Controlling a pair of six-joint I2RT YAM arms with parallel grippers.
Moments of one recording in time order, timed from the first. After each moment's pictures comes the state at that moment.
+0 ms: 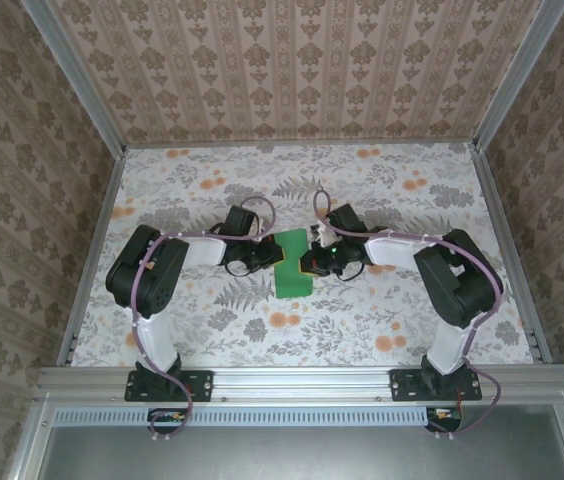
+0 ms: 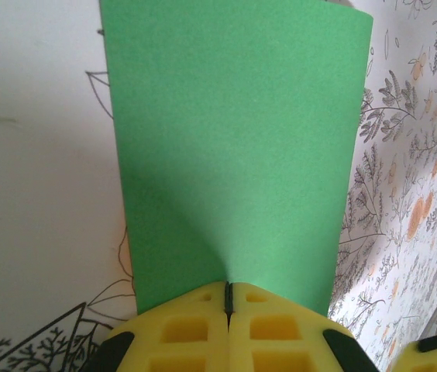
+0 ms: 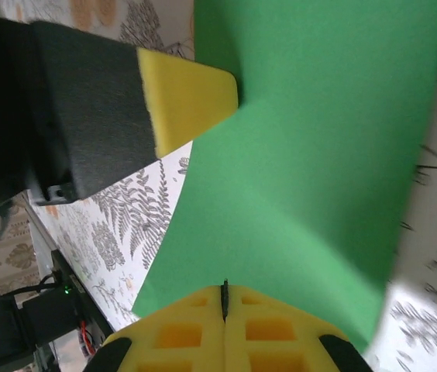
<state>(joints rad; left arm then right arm) -0.52 1.88 0.90 0.00 0.56 -0.77 0.51 1.81 0.96 -0.17 -0.65 0.65</state>
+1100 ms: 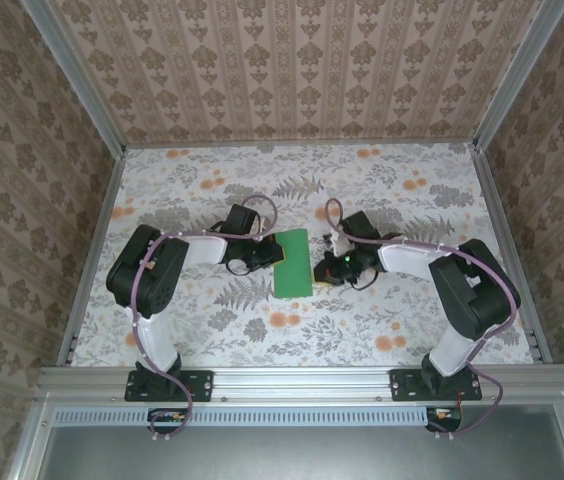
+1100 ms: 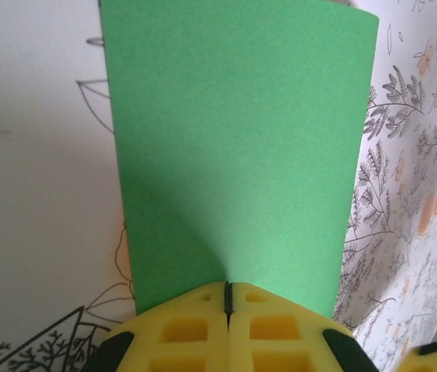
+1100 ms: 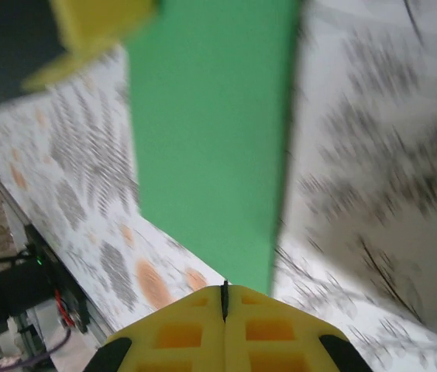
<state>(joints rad) -0.52 1.88 0.93 -0.05 0.54 -0.71 0.46 1.69 0.88 -0.27 -0.64 0.57</state>
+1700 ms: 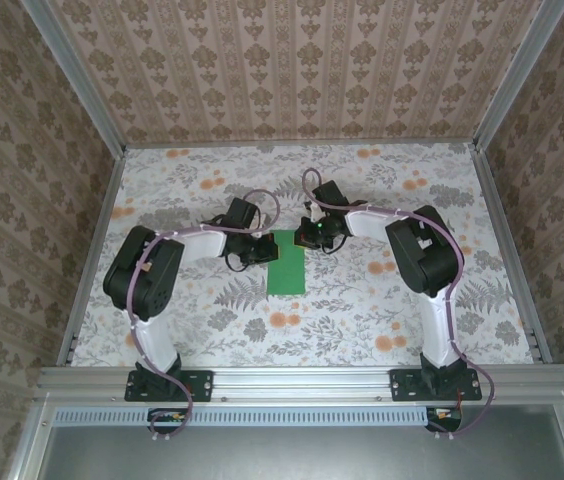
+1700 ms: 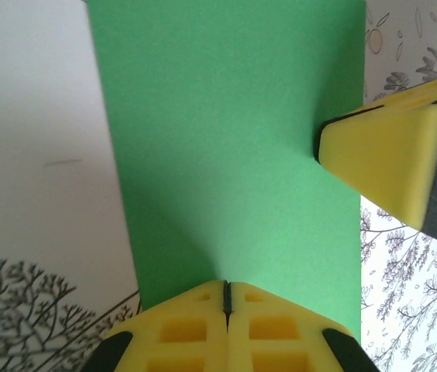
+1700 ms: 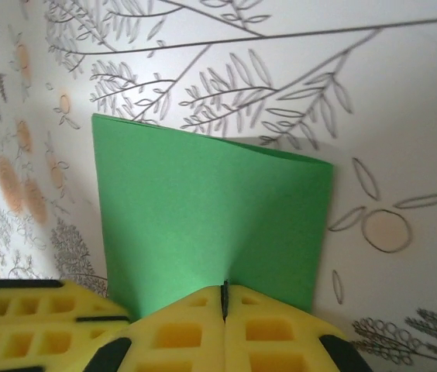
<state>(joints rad) -0.53 1.83 1.00 -0.22 0.44 -0.54 0.45 2.11 1.35 -0.30 -0.47 0.63</state>
